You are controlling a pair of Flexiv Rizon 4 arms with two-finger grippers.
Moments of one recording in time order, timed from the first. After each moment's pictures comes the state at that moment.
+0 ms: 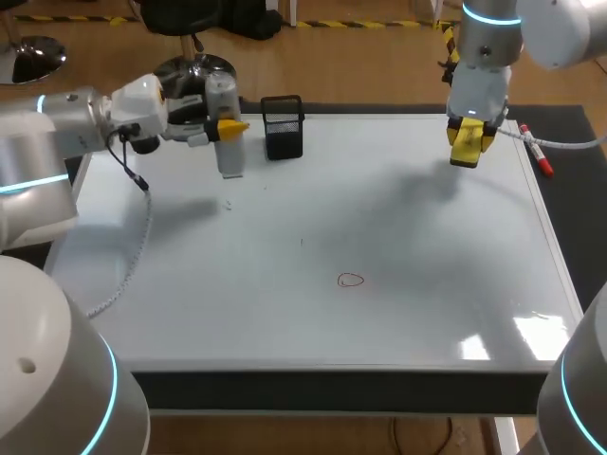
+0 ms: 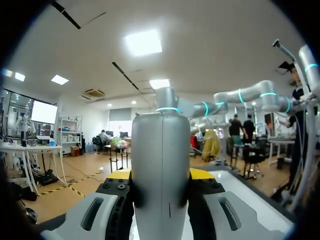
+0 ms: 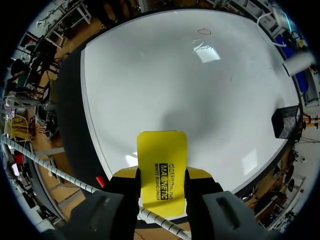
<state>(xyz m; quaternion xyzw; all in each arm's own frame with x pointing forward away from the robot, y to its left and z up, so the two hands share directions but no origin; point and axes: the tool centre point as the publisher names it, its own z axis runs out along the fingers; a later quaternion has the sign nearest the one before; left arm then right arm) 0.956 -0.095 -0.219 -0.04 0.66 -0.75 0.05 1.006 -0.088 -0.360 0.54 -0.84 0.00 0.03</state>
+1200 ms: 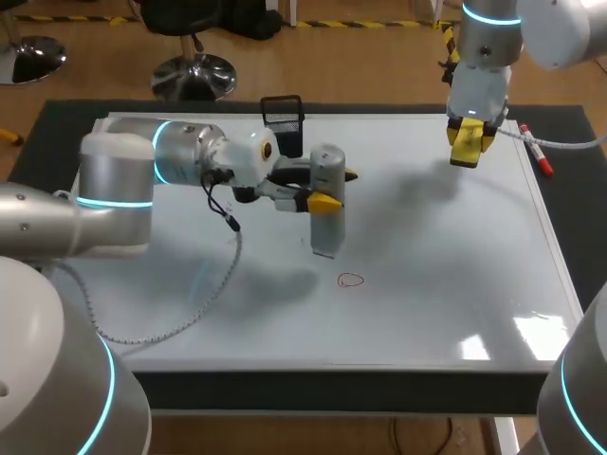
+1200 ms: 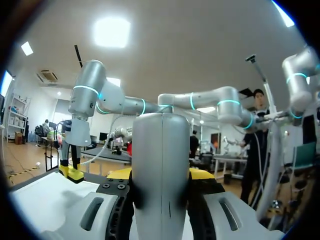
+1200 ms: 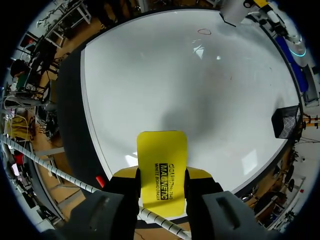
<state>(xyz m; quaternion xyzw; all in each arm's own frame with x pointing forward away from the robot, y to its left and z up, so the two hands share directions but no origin) 0.784 -0.254 -0.226 0.09 0.62 -0.76 -0.19 1.006 -0.088 -0.360 0.54 -0.84 0.00 0.03</state>
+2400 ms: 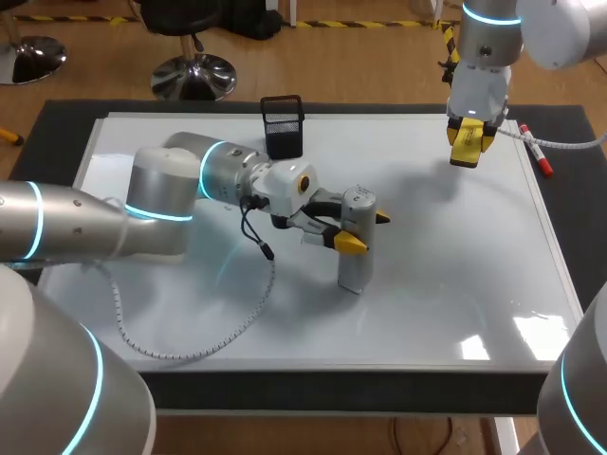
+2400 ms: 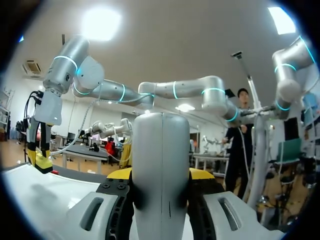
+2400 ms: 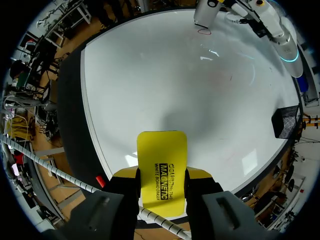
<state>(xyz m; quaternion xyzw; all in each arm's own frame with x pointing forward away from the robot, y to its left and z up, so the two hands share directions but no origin) 0.741 -0.295 -0.271 0.16 0.59 -0.75 -0.26 1.006 -0.088 -0.360 0.54 -0.84 0.00 0.03</state>
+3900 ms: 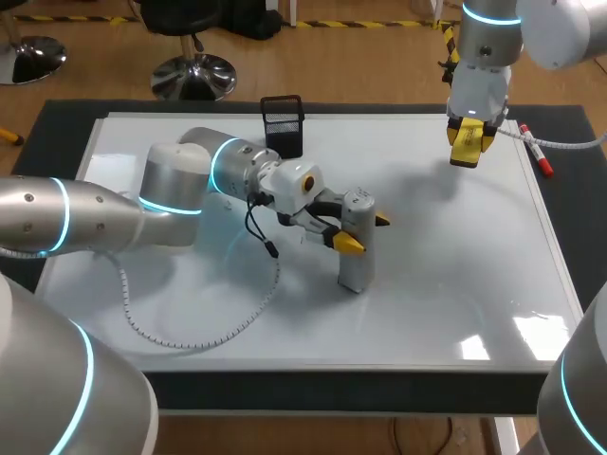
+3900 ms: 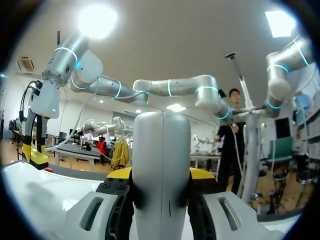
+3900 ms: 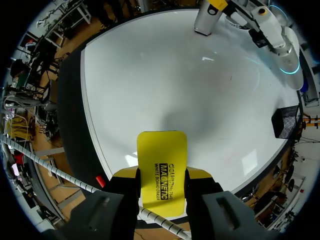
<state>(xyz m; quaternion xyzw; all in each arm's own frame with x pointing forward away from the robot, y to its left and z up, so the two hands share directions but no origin) 0.750 -0.296 -0.290 0.19 0.59 -0.74 -0.28 1.006 -0.088 -0.360 0.54 -0.84 0.00 0.03</state>
